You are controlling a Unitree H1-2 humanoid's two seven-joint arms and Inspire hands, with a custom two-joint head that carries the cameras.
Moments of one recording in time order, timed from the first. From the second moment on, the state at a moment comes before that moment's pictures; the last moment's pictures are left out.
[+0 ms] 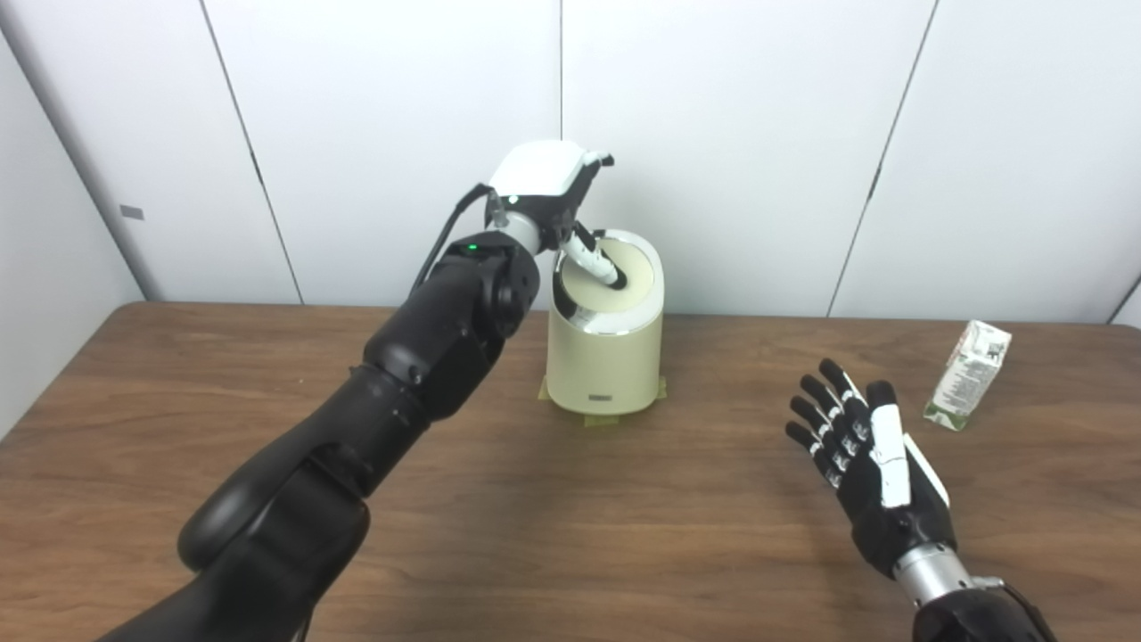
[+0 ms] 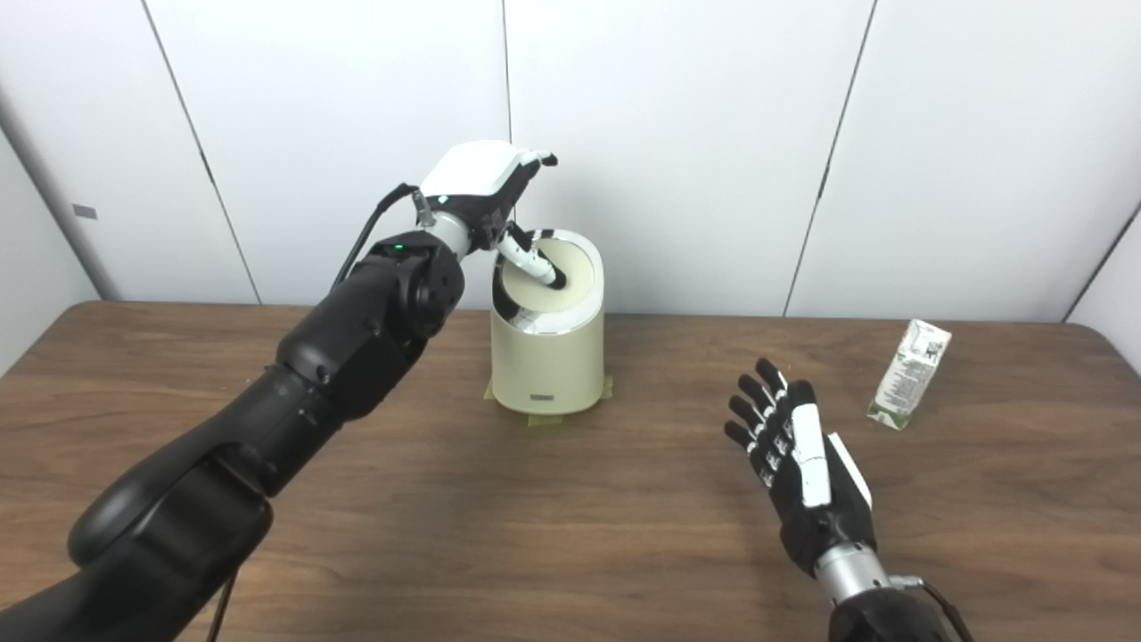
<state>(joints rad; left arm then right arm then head) -1.05 0.20 -0.59 0.63 0.82 0.25 -0.11 -0.09 -0.11 -0.11 -0.20 0.25 0.33 0.10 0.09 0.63</state>
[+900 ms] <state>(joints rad) -1.02 0.24 -0.32 0.19 0.75 0.46 -0.38 -0.09 -0.11 -0.11 -0.19 0.26 0.31 0.10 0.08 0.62</state>
